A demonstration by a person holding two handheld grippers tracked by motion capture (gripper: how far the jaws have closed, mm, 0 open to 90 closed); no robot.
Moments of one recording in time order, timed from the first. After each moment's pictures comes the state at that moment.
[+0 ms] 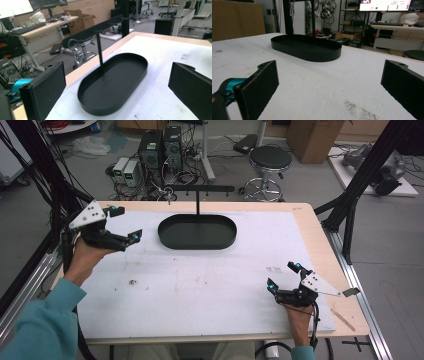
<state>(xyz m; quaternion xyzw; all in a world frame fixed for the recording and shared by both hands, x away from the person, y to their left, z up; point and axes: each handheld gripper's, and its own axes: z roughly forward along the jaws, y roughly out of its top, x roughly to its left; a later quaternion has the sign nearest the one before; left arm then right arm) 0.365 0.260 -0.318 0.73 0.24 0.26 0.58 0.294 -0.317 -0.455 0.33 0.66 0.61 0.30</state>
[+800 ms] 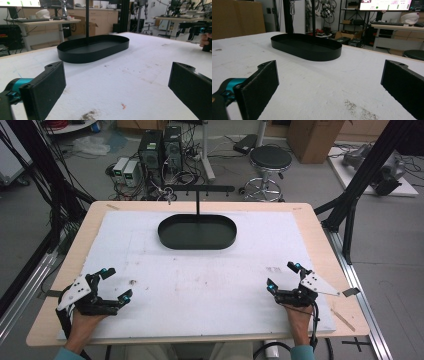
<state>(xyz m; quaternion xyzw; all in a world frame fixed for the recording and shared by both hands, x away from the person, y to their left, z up) 0.260 0.292 -0.456 0.66 0.28 0.27 0.65 0.294 -0.316 -0.455 0.32 0.66 0.60 0.30</state>
